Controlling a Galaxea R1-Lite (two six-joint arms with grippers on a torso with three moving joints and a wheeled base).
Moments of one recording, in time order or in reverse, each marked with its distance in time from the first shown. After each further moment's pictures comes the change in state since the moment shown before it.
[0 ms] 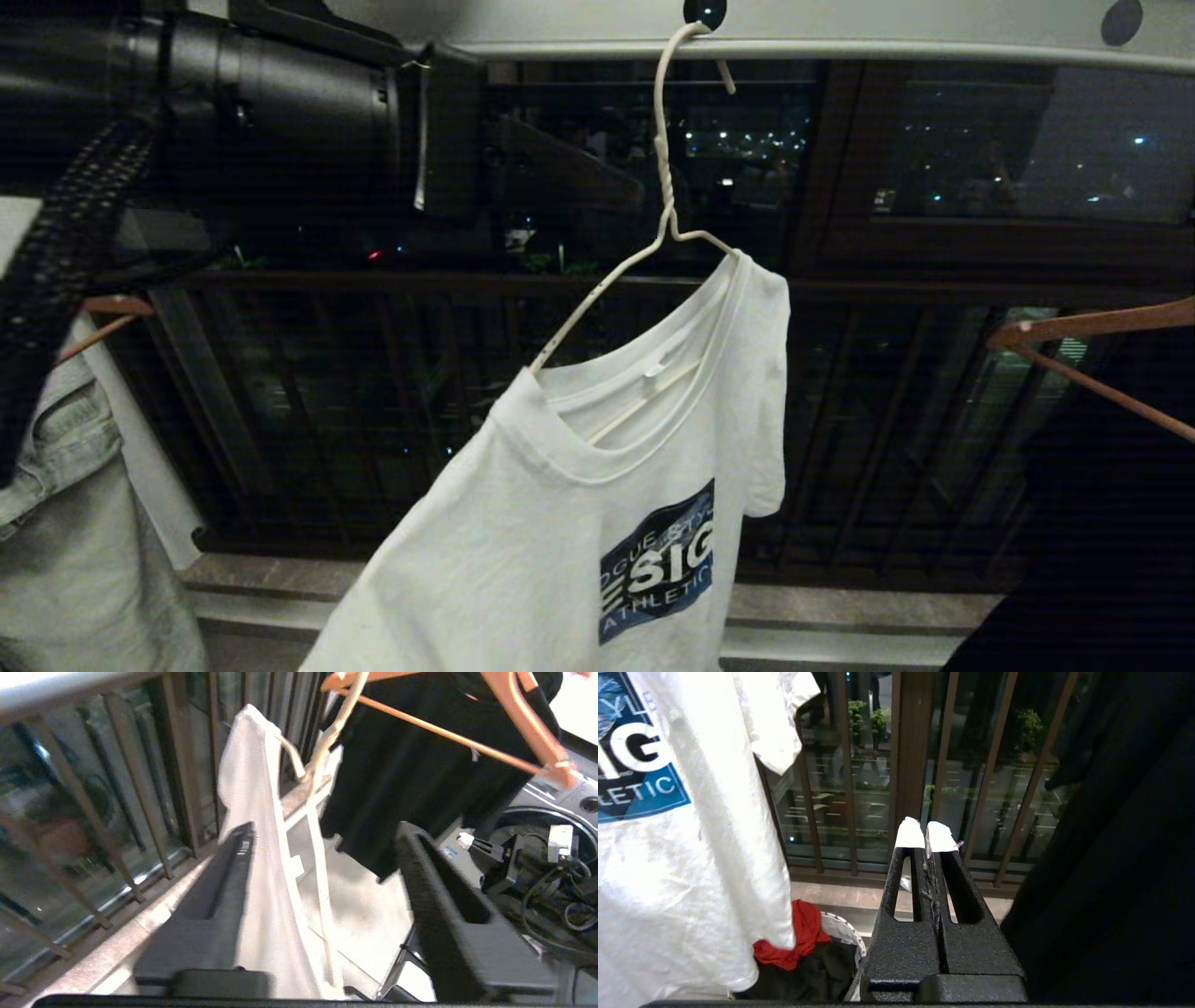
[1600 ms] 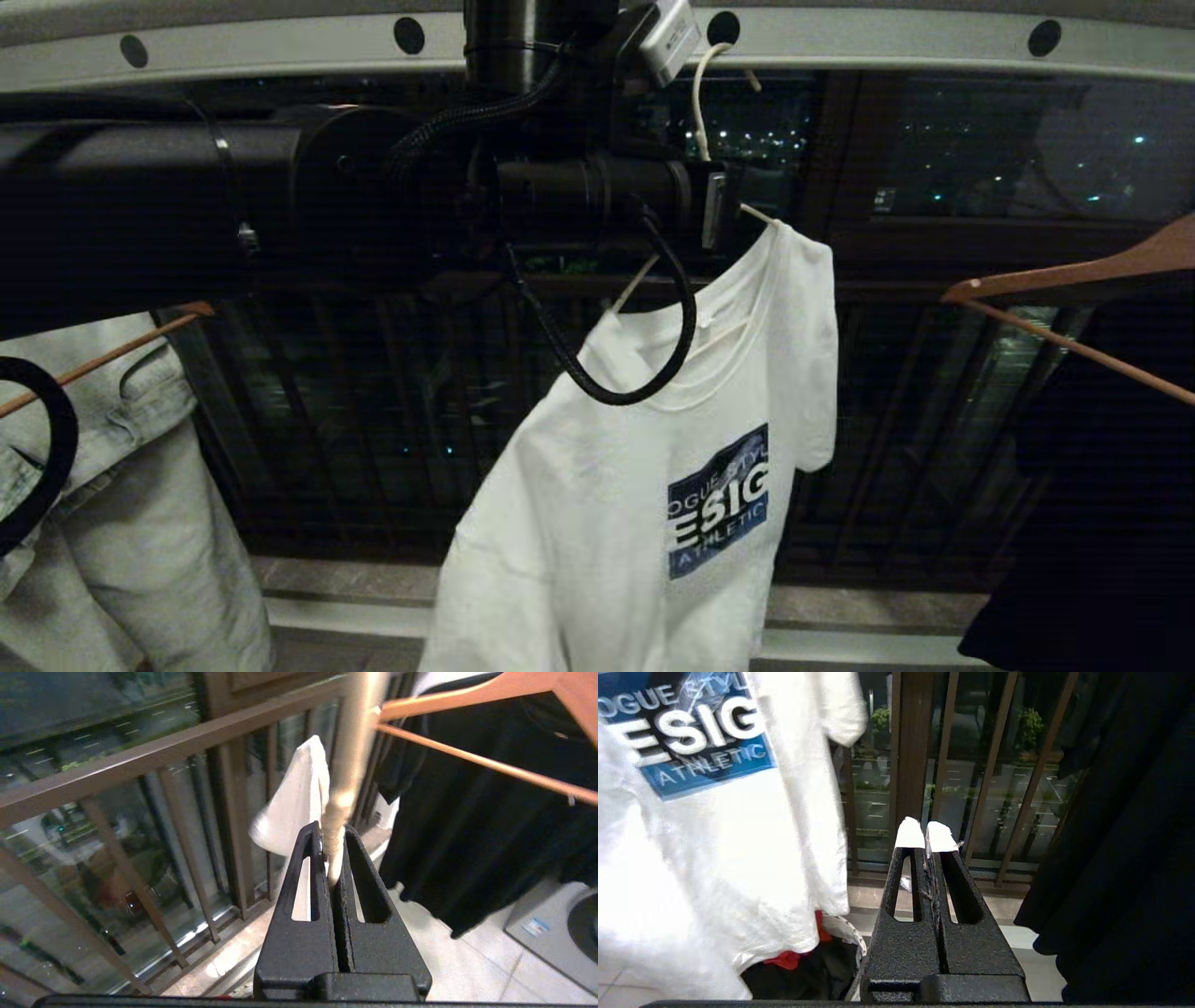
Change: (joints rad) left arm -0.109 0.419 -0.253 -0.295 0.262 0.027; right arm 0.000 0.000 -0.001 0.003 0.000 0.001
